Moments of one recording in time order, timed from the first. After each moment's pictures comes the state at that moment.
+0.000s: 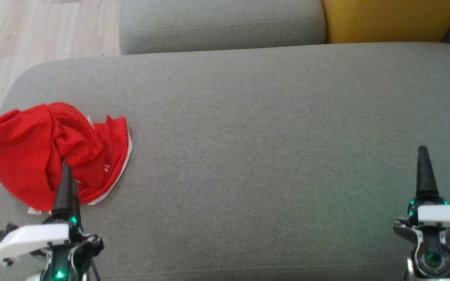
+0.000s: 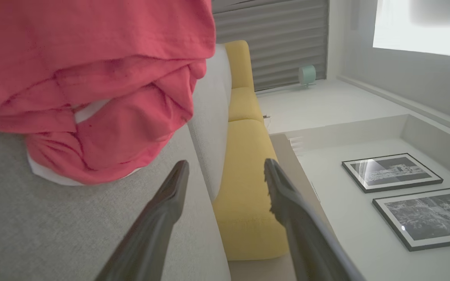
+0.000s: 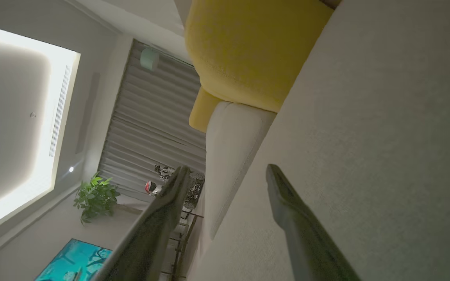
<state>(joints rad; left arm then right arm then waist) -0.04 0.03 0.08 0.25 -1.42 -0.12 0.00 -0.06 -0.04 -0.12 0.22 1.19 0.13 -0.01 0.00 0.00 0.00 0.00</state>
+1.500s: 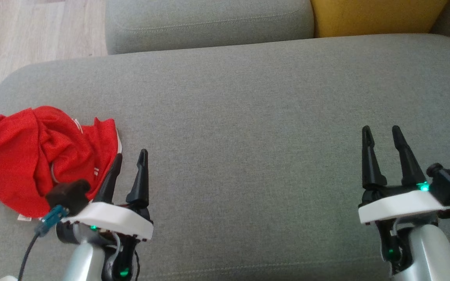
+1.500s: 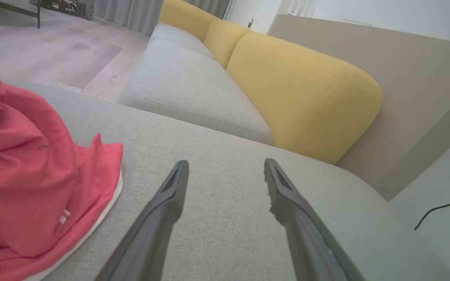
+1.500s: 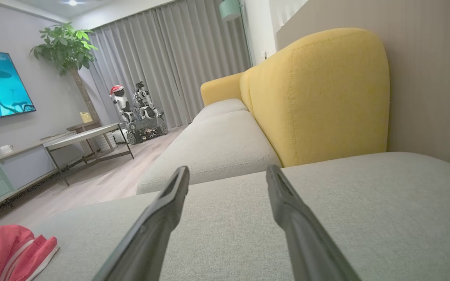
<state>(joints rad) -0.08 0.05 -0.18 0.18 -0.51 -0.05 -0.13 -0.09 -0.05 0.02 0.14 0.29 0.13 -0.13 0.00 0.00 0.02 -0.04</state>
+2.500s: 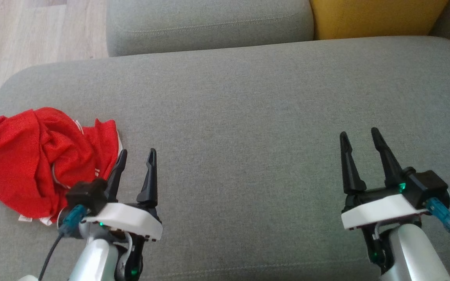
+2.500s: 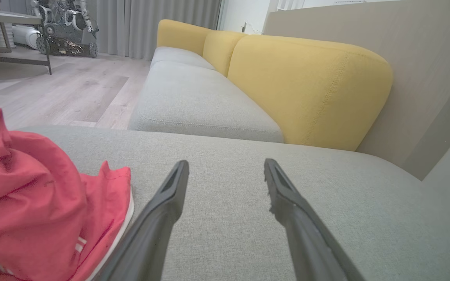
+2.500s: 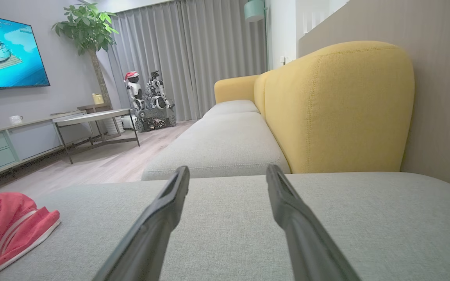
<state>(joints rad) -0.12 0.06 -0.24 0.24 -0.31 0.01 -0.22 -0.12 -0.05 0.09 0.22 0.15 0.13 -0.22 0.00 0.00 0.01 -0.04</state>
